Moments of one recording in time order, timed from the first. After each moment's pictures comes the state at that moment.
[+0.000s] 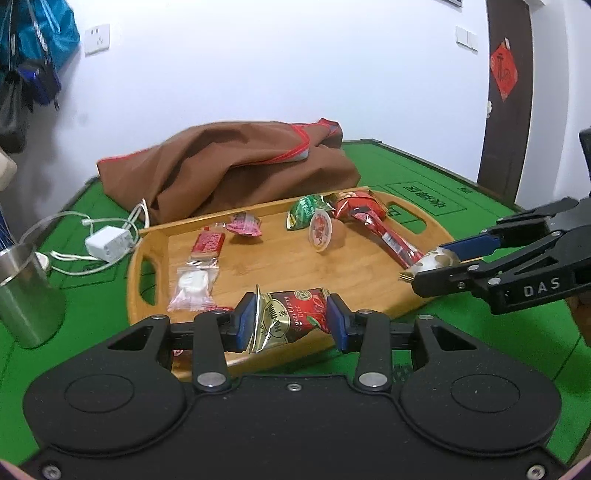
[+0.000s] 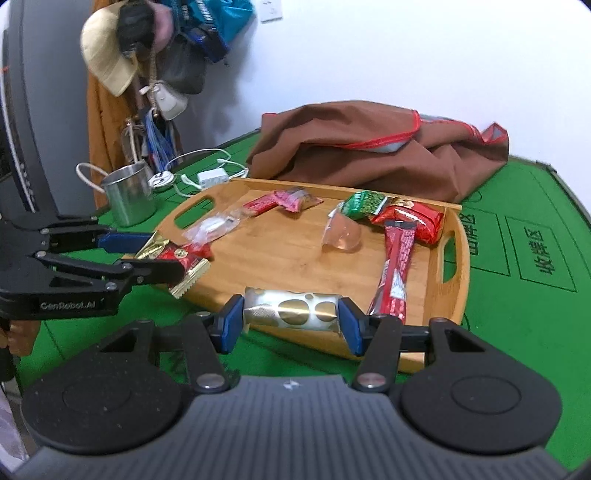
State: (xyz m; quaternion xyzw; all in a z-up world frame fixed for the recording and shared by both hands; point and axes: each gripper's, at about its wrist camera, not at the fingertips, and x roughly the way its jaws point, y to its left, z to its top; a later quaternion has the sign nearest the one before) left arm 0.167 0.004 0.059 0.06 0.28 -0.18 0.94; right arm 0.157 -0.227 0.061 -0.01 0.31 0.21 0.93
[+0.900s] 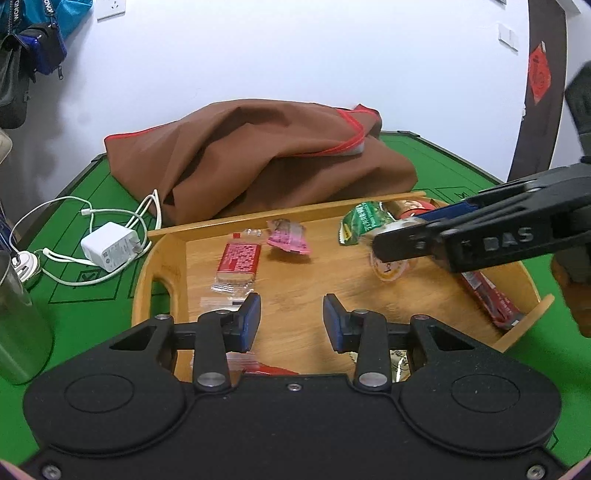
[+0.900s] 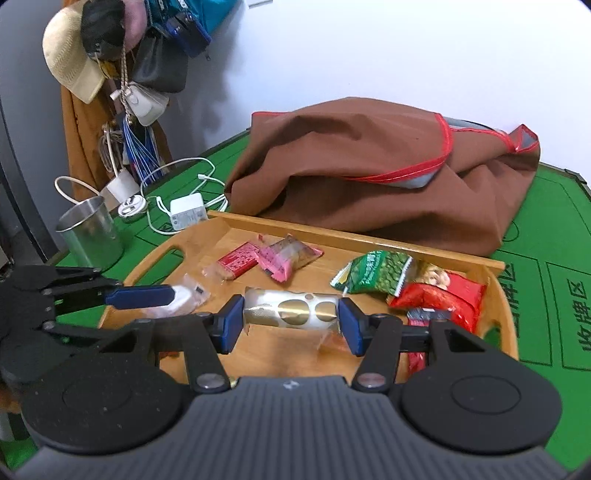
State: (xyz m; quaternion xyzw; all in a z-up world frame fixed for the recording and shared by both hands) left arm 0.266 0.015 0.043 0.04 0.31 -0.15 0.94; right arm 0.285 -0.180 0.069 -0.01 0.33 0.22 0.92
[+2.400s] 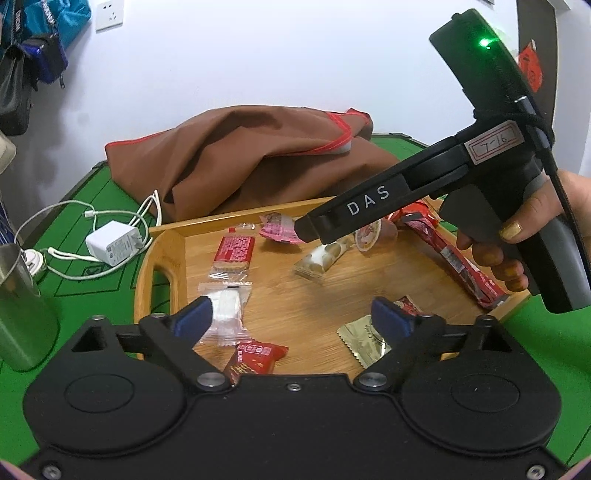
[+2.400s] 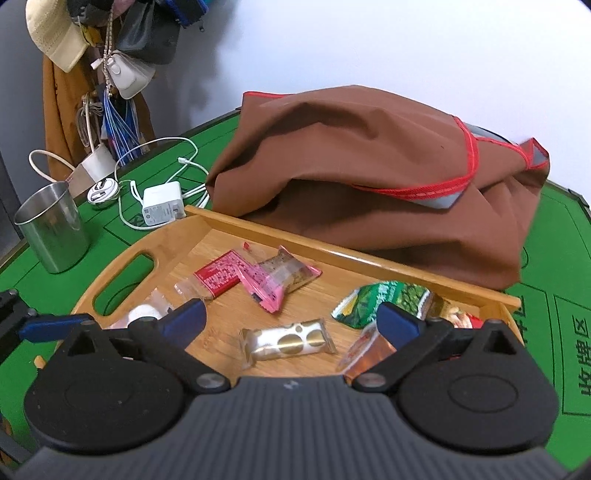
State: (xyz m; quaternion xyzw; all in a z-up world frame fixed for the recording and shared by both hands) left arm 0.237 0.013 0.043 0.06 0.29 -0.16 0.94; right arm 0.322 -0.149 0.064 -0.06 0.35 0.19 0.91
